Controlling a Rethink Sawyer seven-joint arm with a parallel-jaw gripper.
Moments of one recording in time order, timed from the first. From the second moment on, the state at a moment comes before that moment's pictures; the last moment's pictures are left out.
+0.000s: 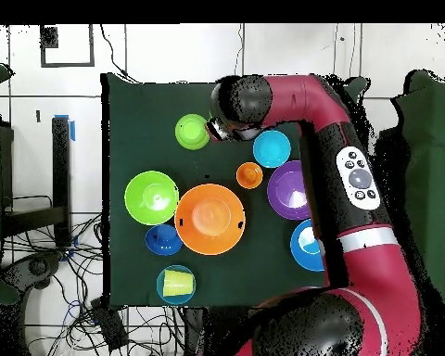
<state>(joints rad) -0.59 -0.44 0.72 1.15 -0.58 1.14 1.19</state>
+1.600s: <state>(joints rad) -0.59 -0.29 0.69 0.72 -0.63 1.43 1.18</state>
